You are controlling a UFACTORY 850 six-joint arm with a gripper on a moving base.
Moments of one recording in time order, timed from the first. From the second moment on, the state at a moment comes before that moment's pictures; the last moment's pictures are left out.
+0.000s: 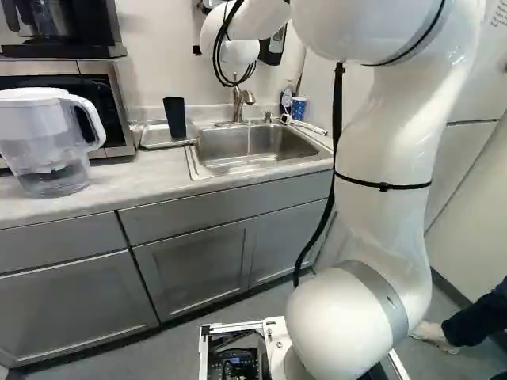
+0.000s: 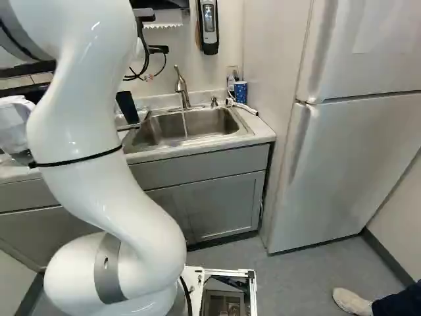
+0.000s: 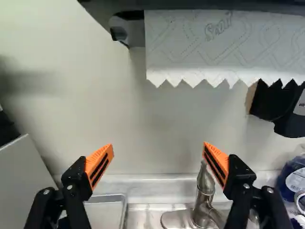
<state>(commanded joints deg) 16.8 -17.6 -84.1 7.8 22.0 -6.3</state>
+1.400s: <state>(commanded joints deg) 14.4 -28.4 -96.9 8.1 12.9 -6.3</state>
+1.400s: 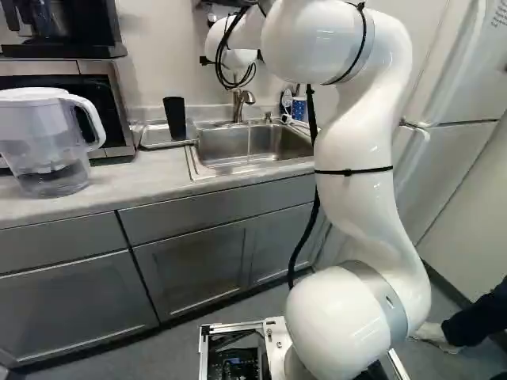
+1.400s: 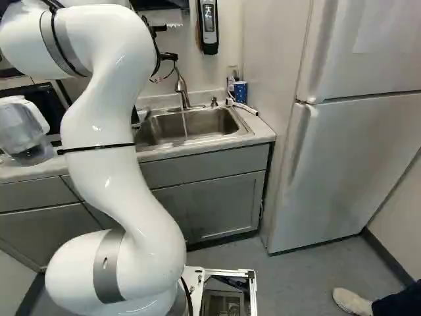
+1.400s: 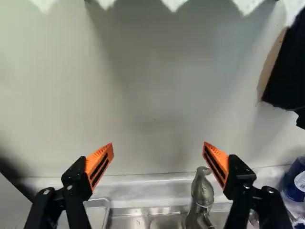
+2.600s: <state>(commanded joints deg) 11.6 -23.7 -91.3 8.8 5.4 -6.3</state>
